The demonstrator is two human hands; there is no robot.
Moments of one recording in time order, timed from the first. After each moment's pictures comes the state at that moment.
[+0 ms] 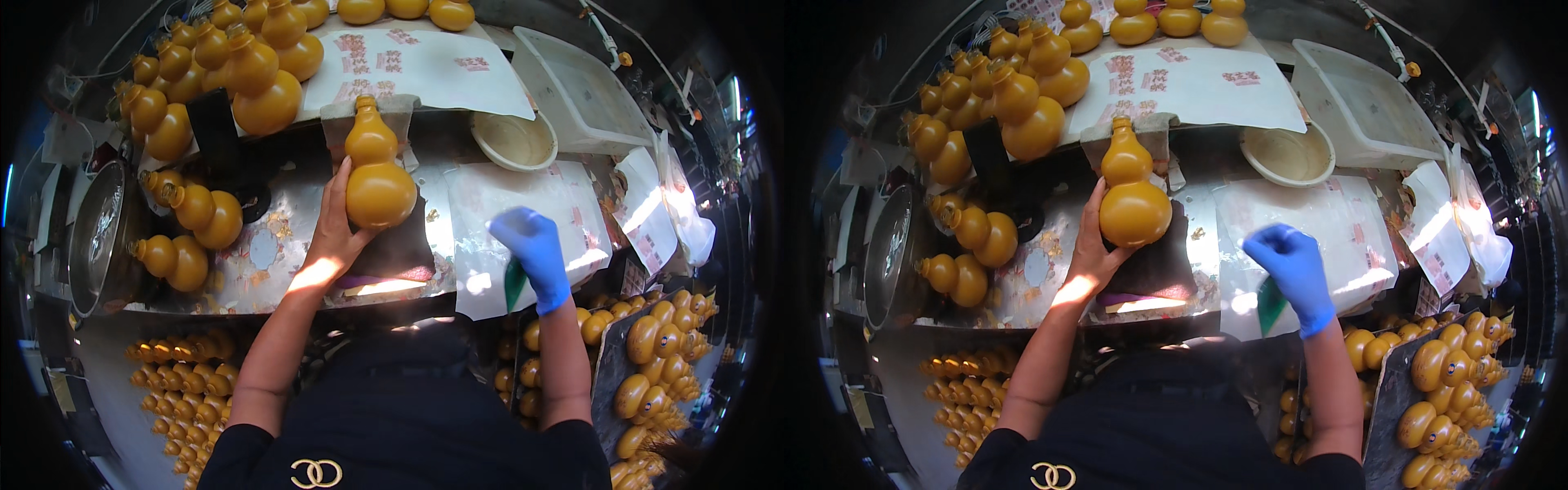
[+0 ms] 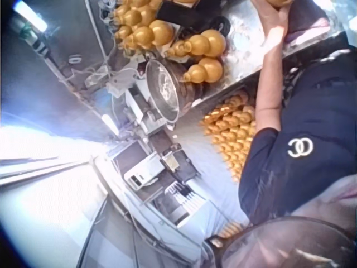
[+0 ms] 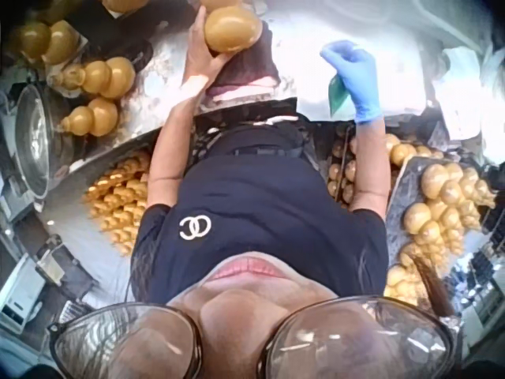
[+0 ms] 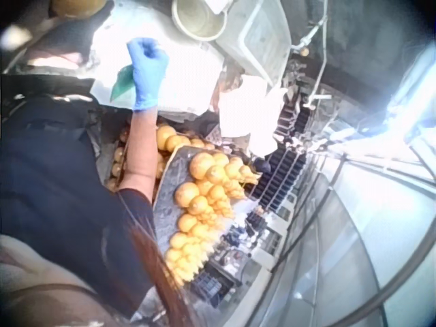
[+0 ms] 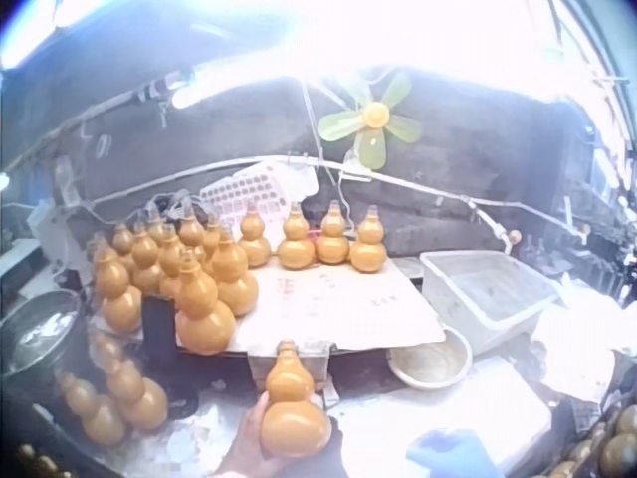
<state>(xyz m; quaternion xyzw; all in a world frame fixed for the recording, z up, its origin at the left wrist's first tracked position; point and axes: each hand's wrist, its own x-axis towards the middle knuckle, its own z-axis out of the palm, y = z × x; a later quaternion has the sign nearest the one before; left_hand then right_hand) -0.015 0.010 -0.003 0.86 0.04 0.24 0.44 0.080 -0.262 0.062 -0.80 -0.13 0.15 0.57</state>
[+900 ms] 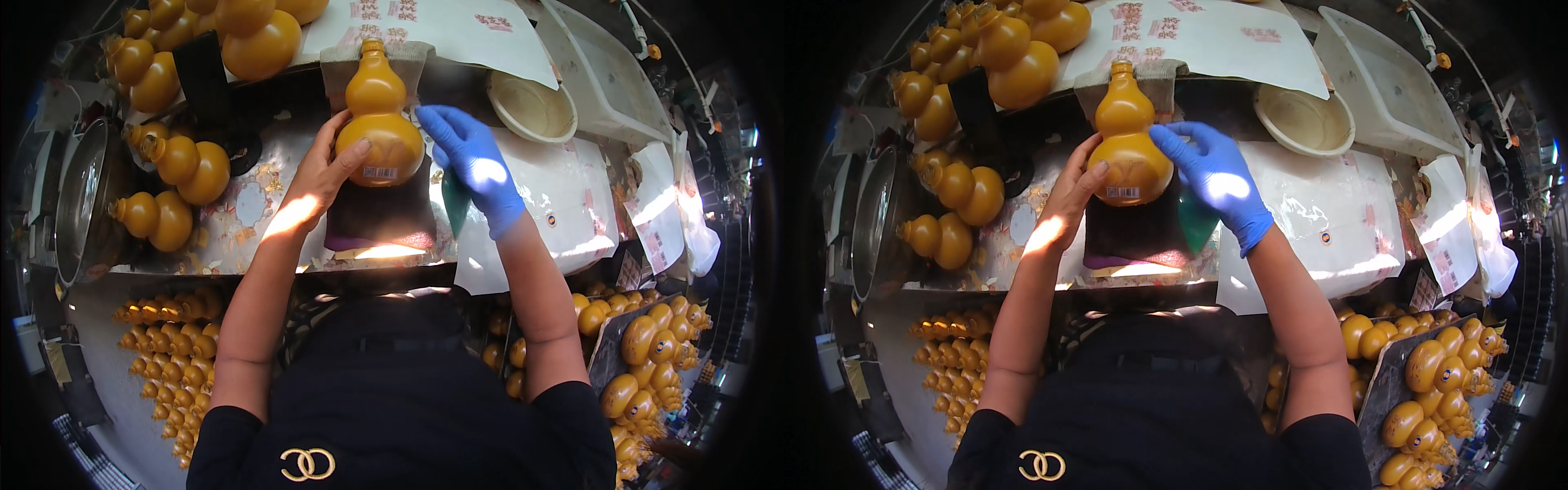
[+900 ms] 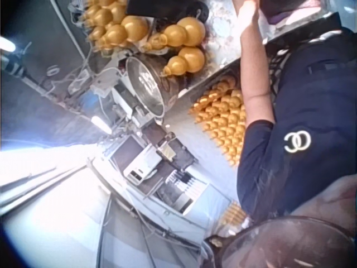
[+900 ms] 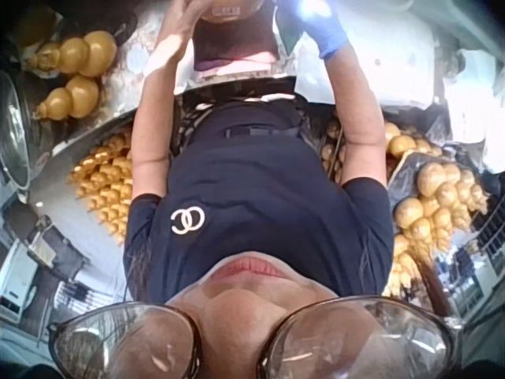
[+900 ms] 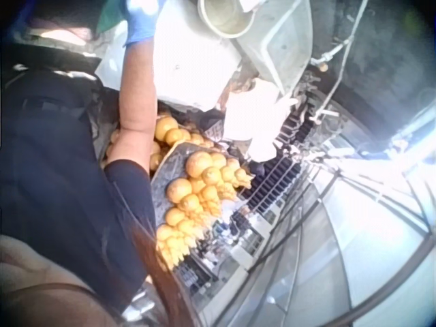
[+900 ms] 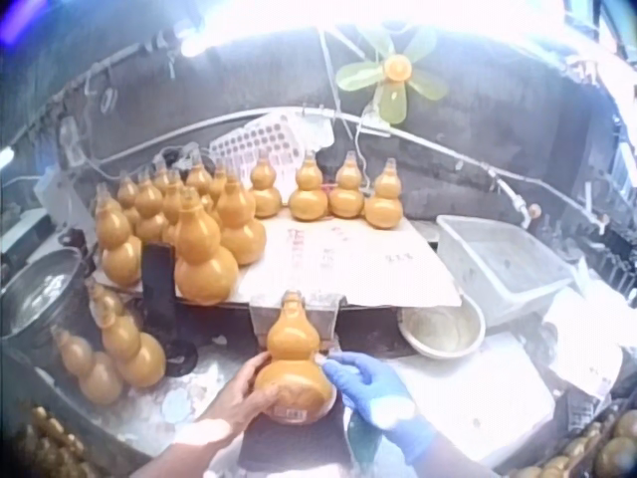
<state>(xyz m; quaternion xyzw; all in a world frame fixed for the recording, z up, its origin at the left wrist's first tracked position) -0.010 0.024 0.013 0.67 0.13 0.09 0.73 0.115 -0.151 0.042 -0.68 -0.19 0.29 0.64</state>
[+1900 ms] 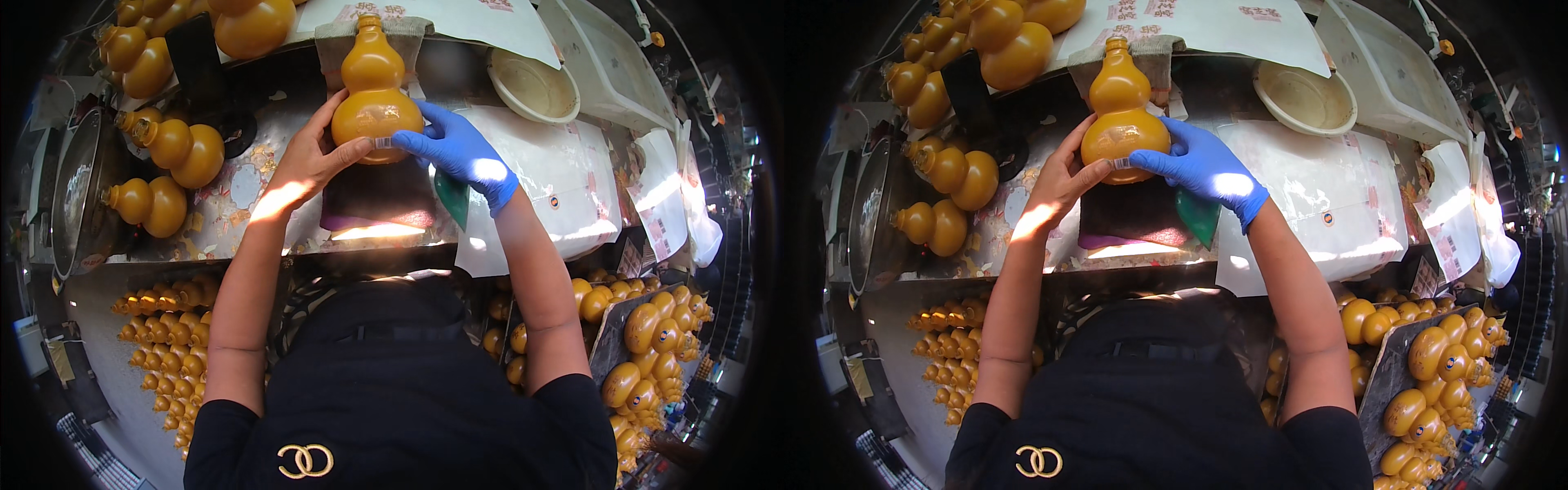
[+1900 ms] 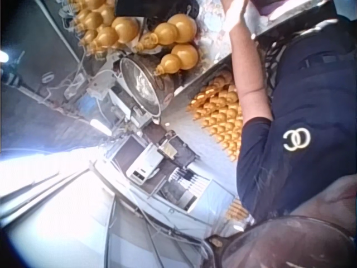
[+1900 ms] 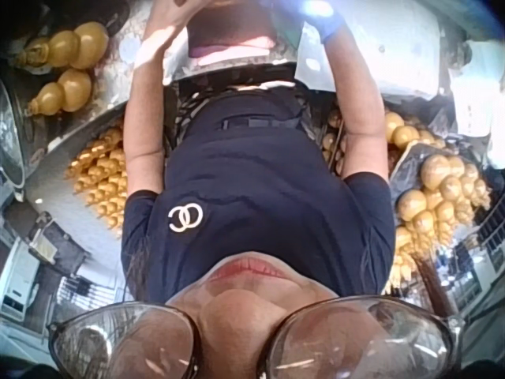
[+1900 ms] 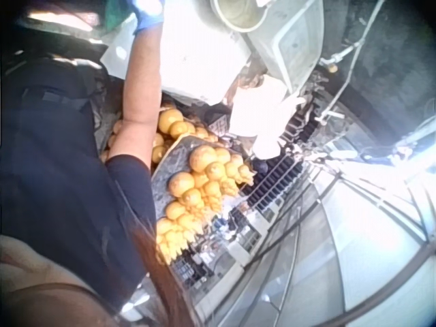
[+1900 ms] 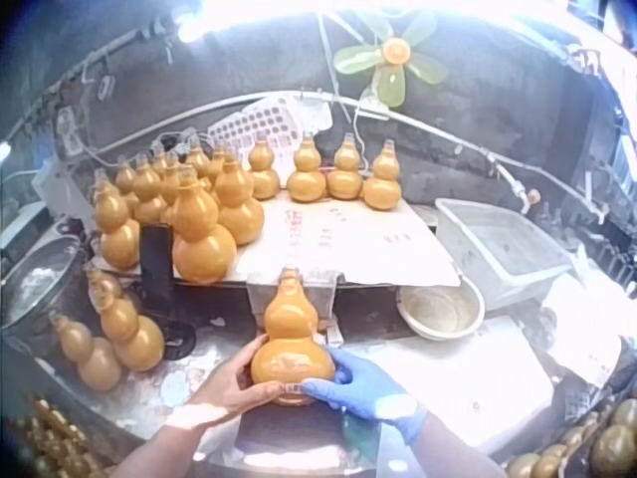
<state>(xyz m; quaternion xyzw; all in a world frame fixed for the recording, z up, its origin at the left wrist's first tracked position) -0.016 0.031 0.010 0.67 0.06 0.06 0.73 0.108 -0.158 0.035 -0.71 -0.28 0.38 0.52</state>
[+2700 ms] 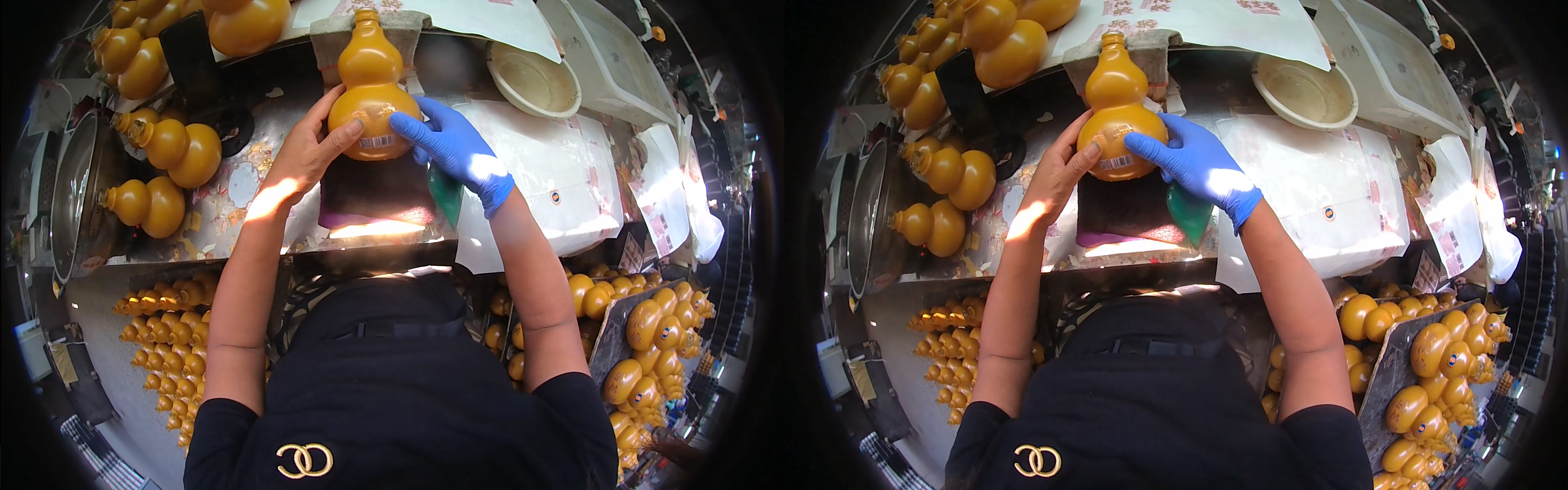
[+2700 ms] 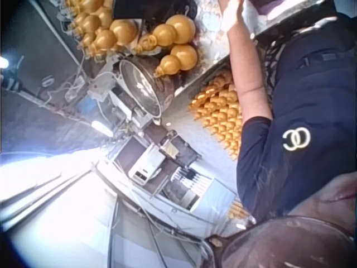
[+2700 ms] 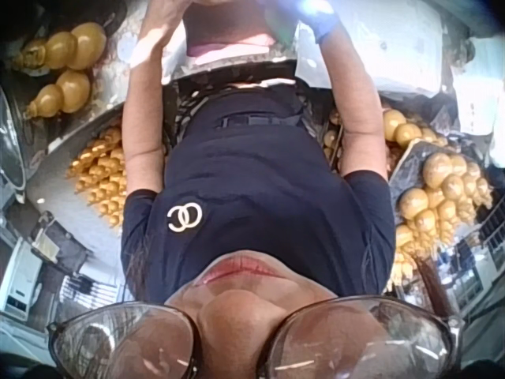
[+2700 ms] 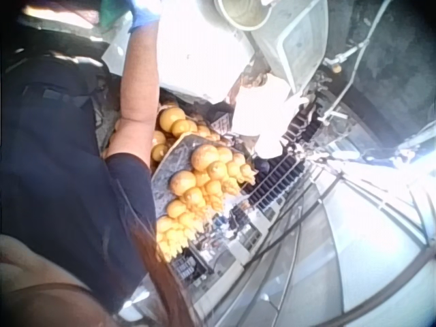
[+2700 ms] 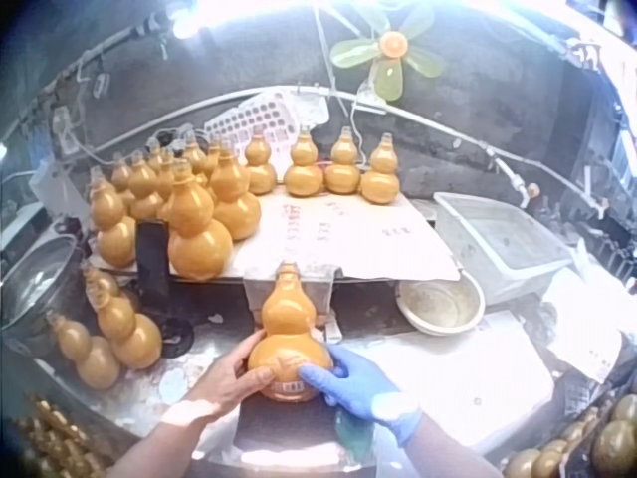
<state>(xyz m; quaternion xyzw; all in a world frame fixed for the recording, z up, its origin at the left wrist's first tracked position) -0.012 0.031 0.011 0.69 0.08 0.07 0.72 0.102 -0.152 0.032 -0.73 -0.25 0.36 0.53</state>
